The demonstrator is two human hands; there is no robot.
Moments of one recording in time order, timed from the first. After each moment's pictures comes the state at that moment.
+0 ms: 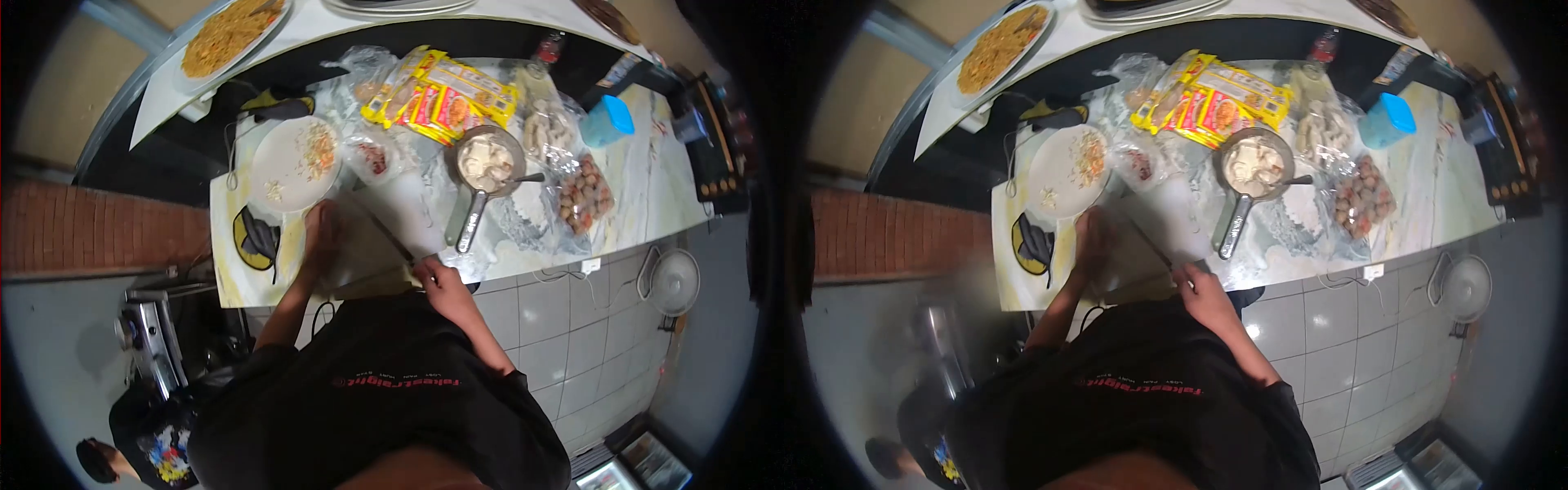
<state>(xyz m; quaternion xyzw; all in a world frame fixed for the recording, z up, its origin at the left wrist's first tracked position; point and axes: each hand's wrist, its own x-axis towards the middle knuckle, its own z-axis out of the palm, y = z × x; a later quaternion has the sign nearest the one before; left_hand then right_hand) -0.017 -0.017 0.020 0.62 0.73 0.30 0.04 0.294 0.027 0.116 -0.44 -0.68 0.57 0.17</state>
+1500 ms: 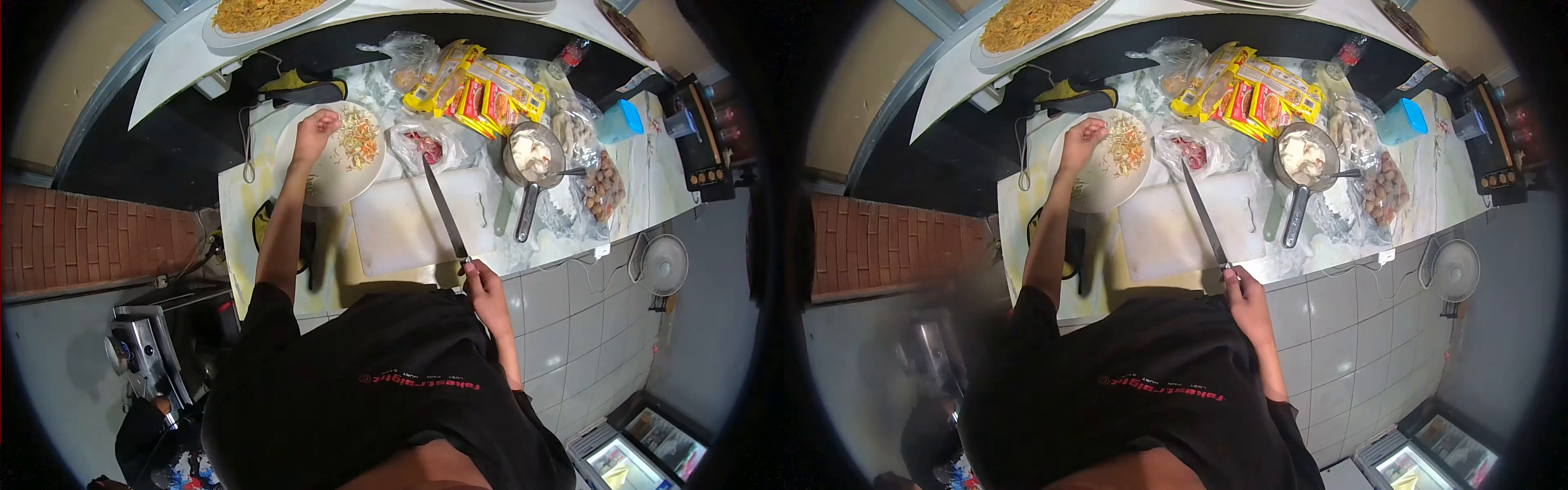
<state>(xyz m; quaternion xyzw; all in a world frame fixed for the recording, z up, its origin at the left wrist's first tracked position) -0.214 0.134 0.023 0.52 0.67 0.47 0.25 0.236 -0.035 0.111 -0.57 -0.54 0.58 0.21</state>
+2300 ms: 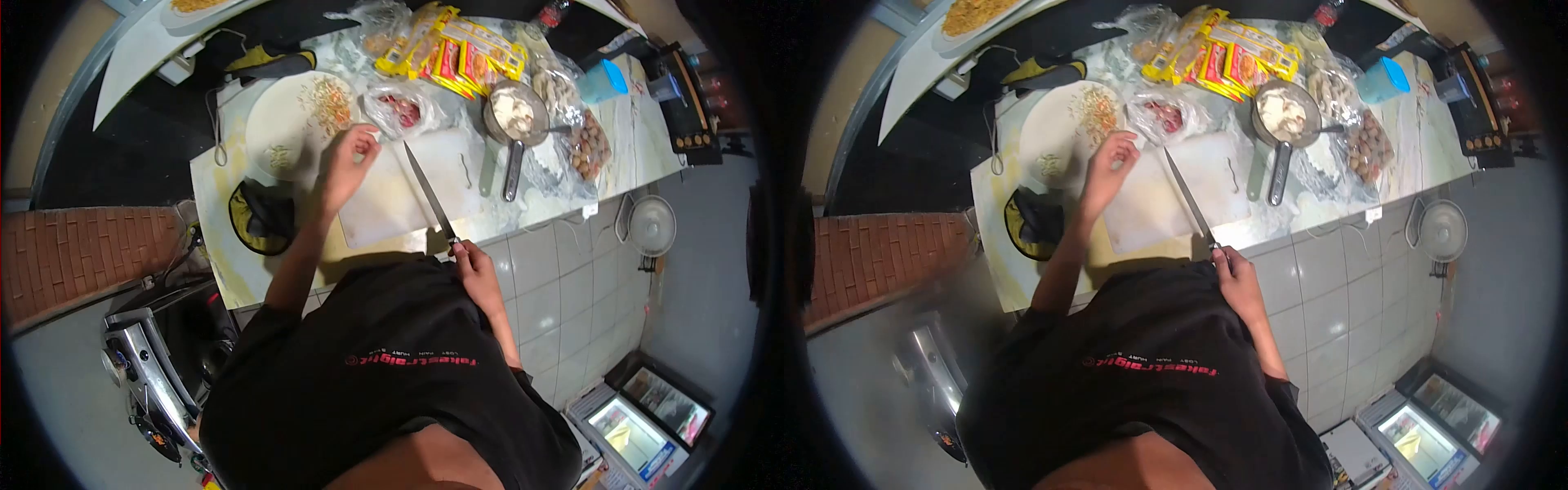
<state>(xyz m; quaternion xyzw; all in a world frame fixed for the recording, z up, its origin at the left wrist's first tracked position) -0.057 0.044 0.041 0.54 0.55 0.53 0.35 0.250 -0.062 0.103 -0.61 -0.57 0.51 0.18</state>
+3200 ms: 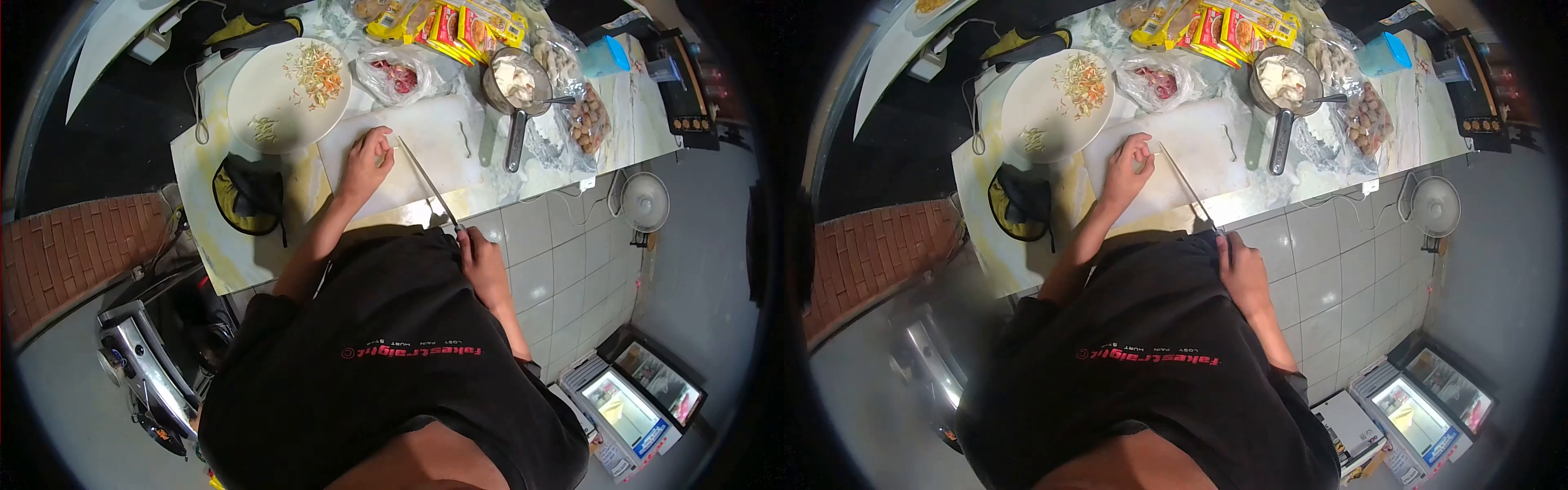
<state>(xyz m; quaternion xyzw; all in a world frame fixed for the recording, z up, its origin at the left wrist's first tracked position) -0.008 0.008 -0.004 0.60 0.57 0.50 0.25 0.245 -0.080 0.128 -0.65 -0.66 0.36 0.07</state>
